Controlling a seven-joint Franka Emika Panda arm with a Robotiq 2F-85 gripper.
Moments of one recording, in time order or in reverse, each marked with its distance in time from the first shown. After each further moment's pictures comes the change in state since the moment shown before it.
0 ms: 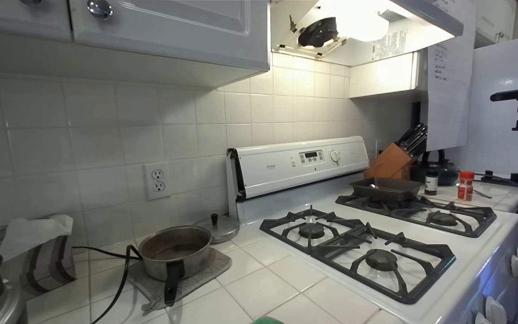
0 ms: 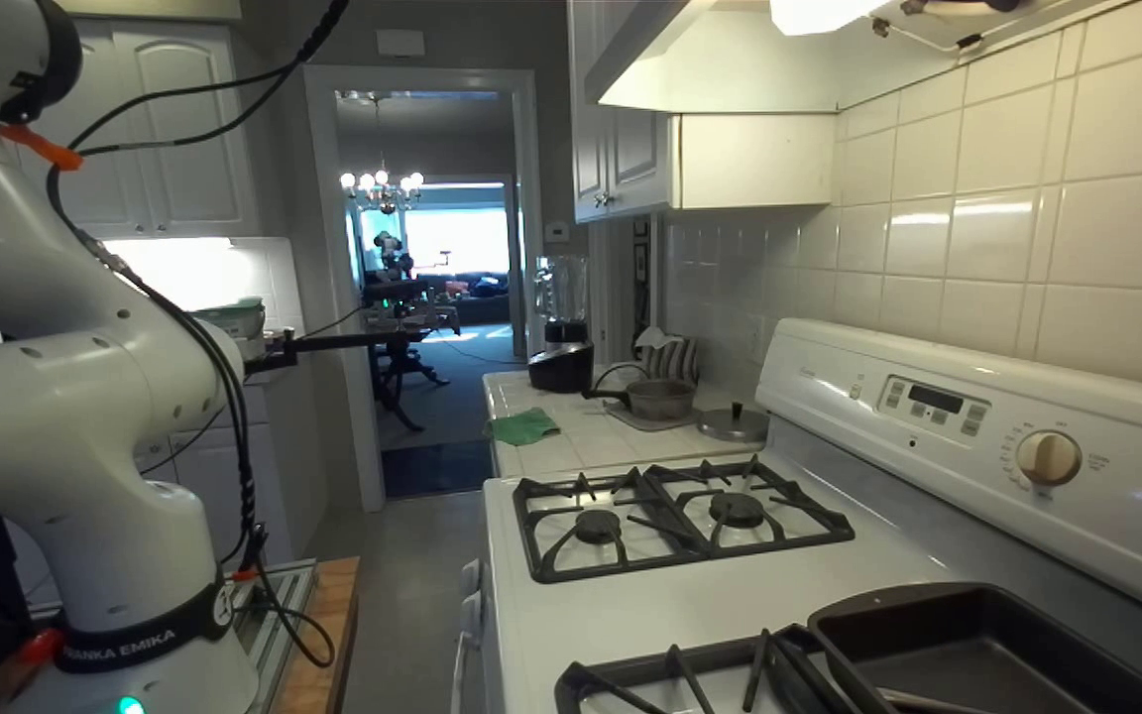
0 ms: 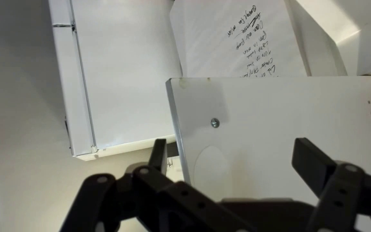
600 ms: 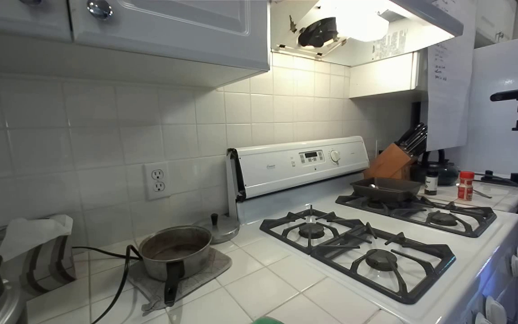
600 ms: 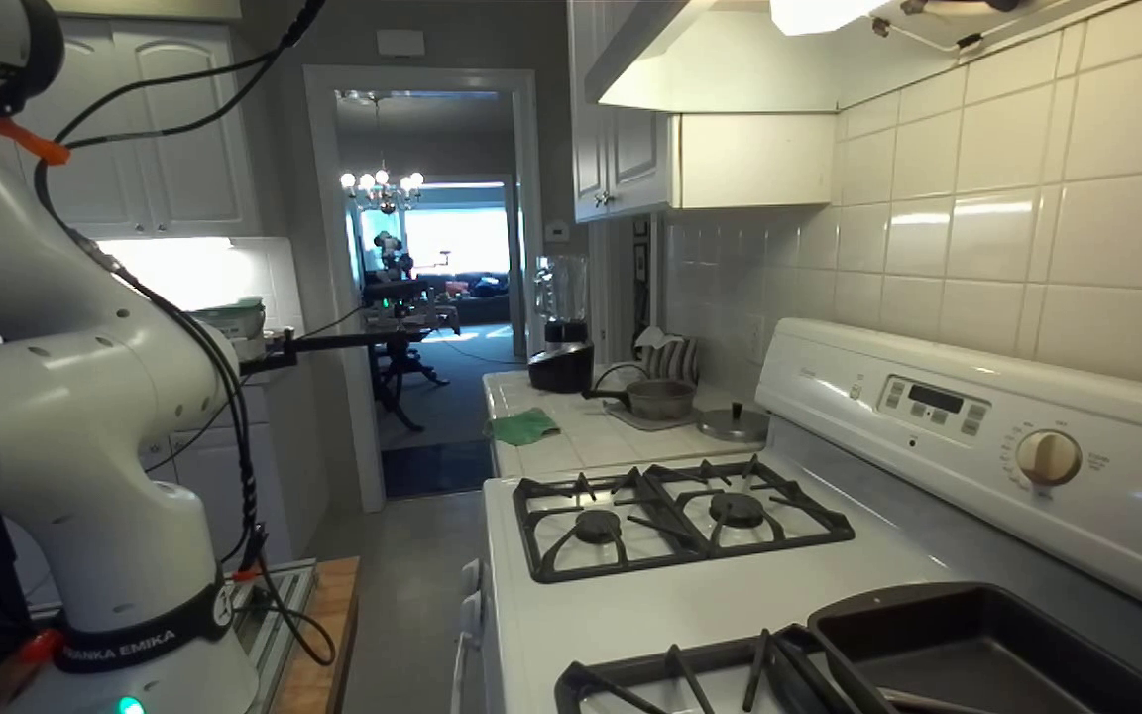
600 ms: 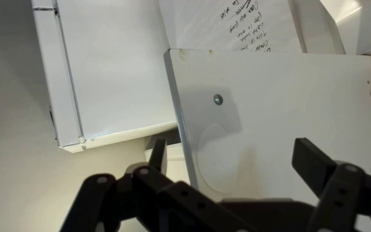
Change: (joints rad) arm 0.083 0.002 -0.085 0.000 -0.036 0.080 -0.017
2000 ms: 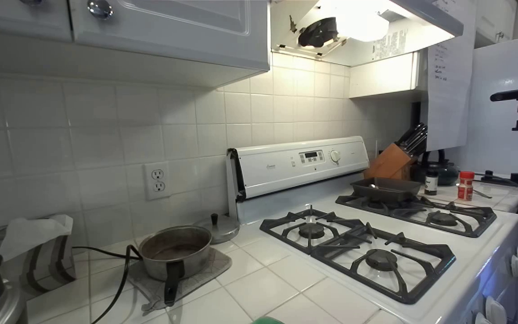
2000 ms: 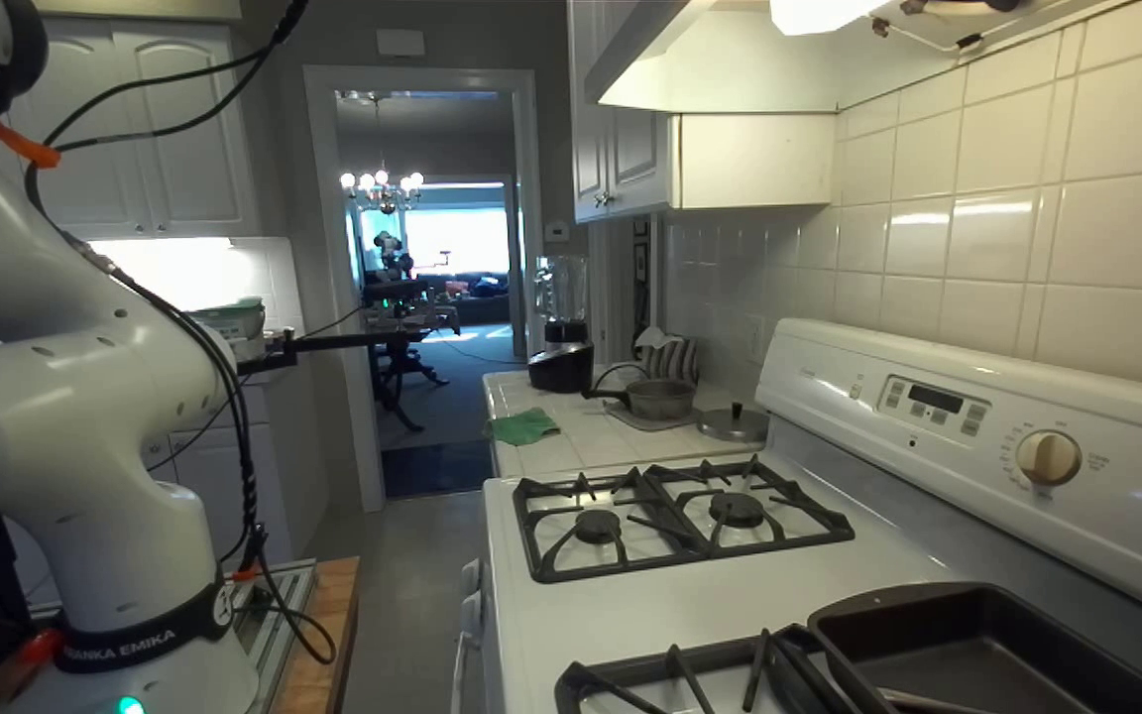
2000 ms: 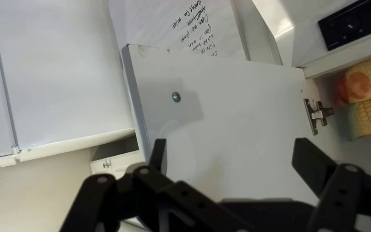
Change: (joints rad) arm 0.033 -0.024 -0.051 -0.003 0.180 0.100 -0.178
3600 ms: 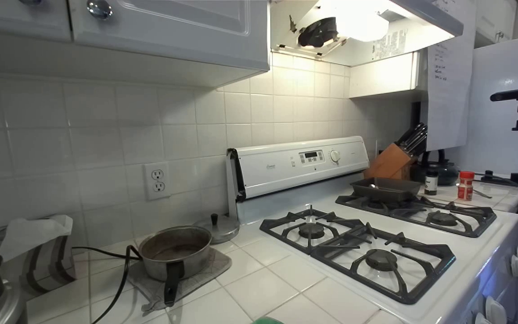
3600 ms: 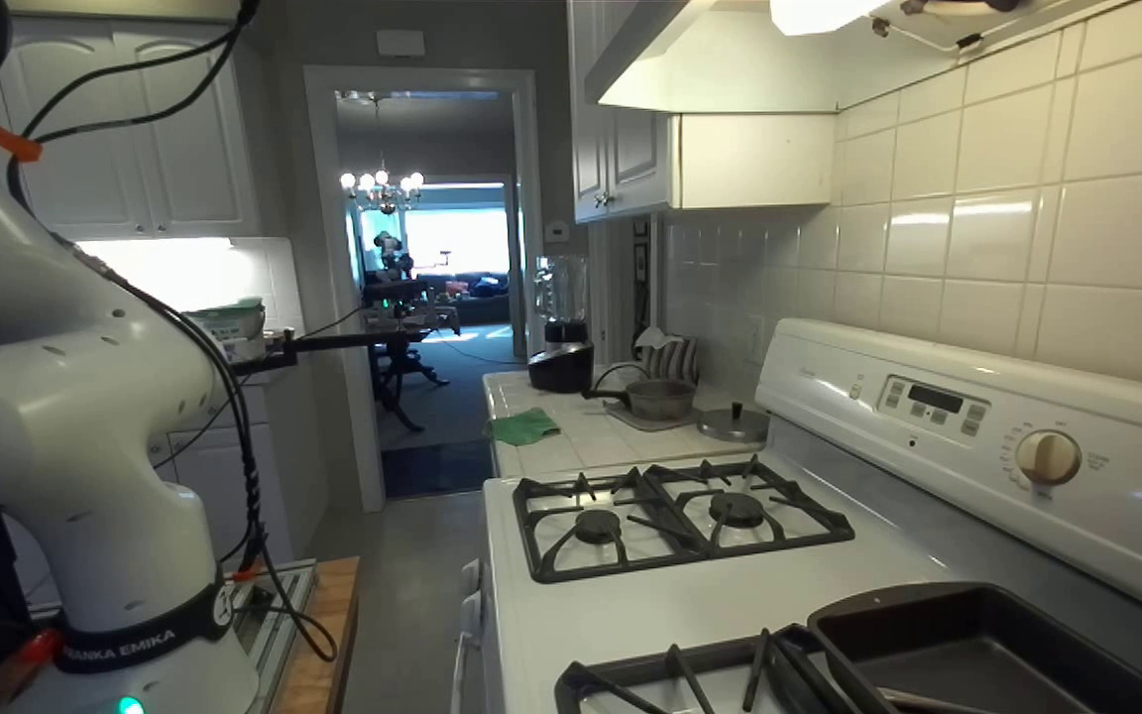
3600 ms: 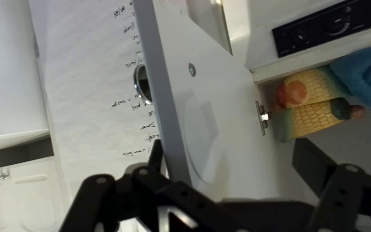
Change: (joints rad) arm 0.108 -0.006 -0.212 -0.015 0.368 0.177 -0.472
